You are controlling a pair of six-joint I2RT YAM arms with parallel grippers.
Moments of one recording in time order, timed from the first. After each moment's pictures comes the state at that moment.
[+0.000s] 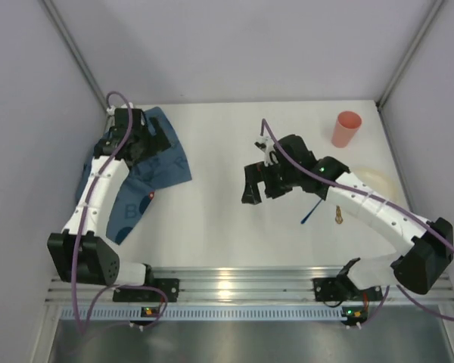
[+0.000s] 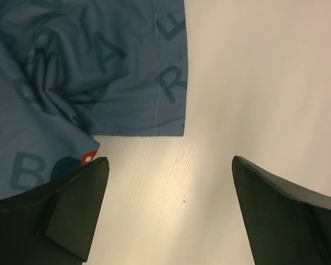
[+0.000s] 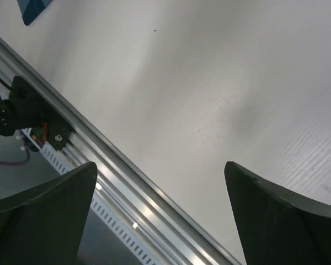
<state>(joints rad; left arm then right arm) -0.08 1.40 1.33 -0.67 -0.07 -0.51 0.74 1.33 1.22 -0.69 -0.23 0.35</state>
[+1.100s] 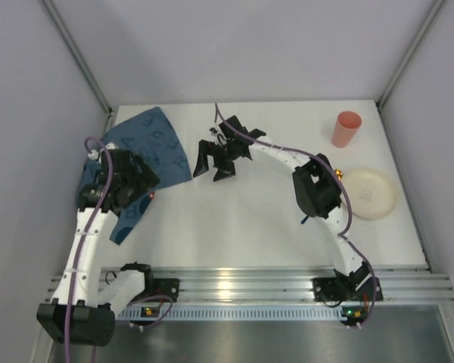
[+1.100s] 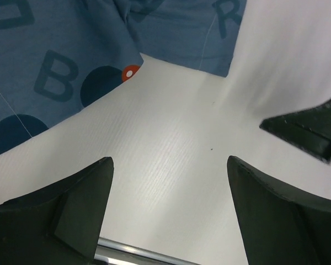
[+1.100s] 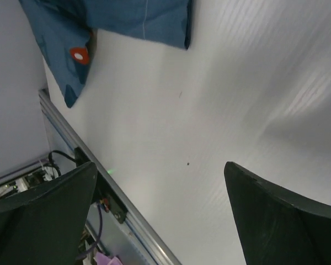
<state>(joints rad) -0.06 0.96 1.05 -0.89 -0.12 -0.68 0.67 2.34 2.00 -0.56 -0.57 0.64</state>
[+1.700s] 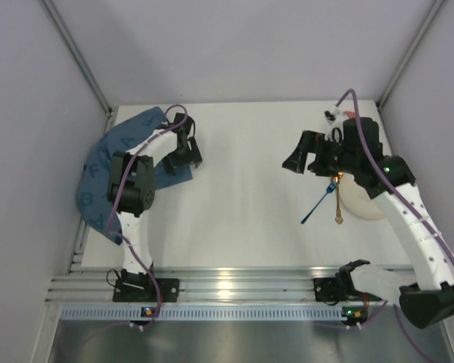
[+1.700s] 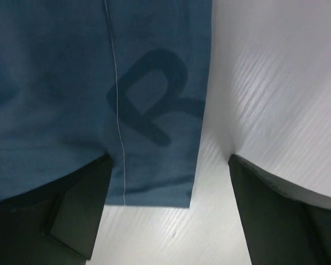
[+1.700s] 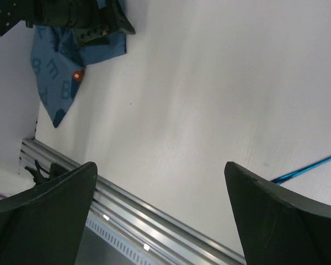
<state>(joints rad) -0.23 2.09 1.59 -0.73 -0.20 -0.57 0.36 1.19 1.33 -0.78 -0.32 0.46</state>
